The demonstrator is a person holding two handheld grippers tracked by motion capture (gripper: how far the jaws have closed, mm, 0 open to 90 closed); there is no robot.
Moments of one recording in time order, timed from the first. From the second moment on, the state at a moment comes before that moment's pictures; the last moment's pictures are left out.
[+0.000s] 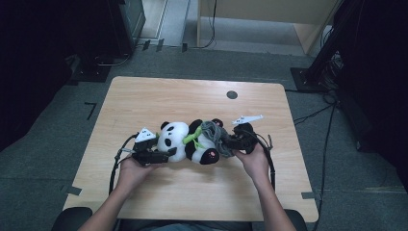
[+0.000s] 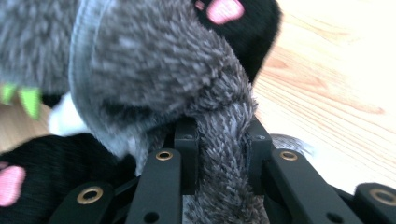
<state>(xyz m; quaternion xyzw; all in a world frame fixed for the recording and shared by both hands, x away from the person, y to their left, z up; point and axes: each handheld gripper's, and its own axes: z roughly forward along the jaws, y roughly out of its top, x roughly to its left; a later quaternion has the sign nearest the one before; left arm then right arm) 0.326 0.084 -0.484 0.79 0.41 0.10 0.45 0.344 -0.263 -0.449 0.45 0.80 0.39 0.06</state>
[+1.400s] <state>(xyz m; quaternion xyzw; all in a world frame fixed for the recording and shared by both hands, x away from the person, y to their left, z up) 0.328 0.086 -0.482 0.77 0.42 0.09 0.47 0.330 -0.282 -0.367 0.46 0.76 0.45 0.08</state>
